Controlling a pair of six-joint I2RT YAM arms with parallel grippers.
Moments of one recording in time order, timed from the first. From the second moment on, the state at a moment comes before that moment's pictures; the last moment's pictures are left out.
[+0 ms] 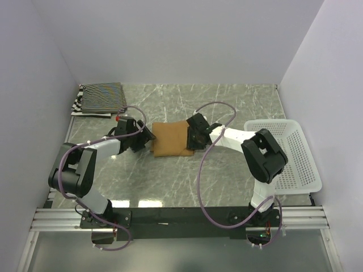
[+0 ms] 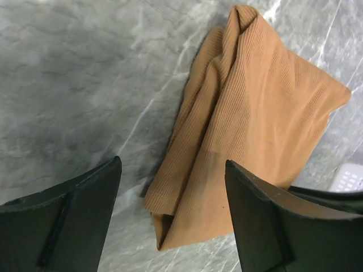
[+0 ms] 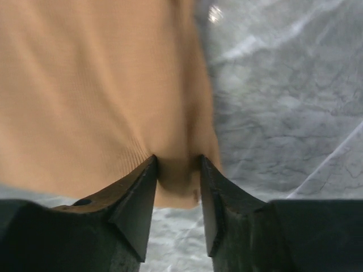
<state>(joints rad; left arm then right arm) -0.26 1.59 0.75 0.04 0.14 -0.89 0.64 1.84 1.15 -0.34 0.06 0.62</state>
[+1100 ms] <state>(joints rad) -0.44 1.81 1.00 -0.03 -0.04 -0.81 0.56 1.82 1.10 -0.25 -0.07 0.63</state>
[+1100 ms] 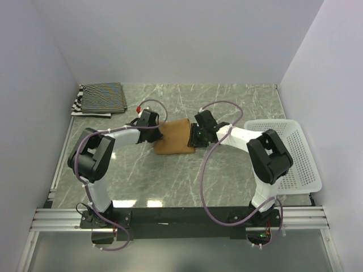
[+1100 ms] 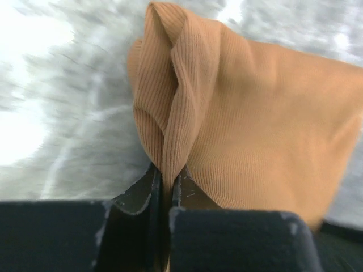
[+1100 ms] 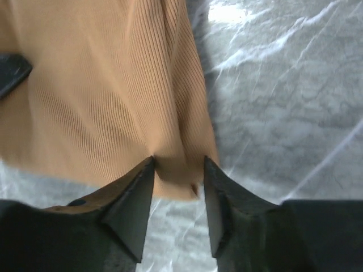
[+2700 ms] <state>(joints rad) -0.05 2.38 2.26 -0.51 -0.59 -0.10 0.59 1.39 0.87 -0.19 -0.28 0.63</state>
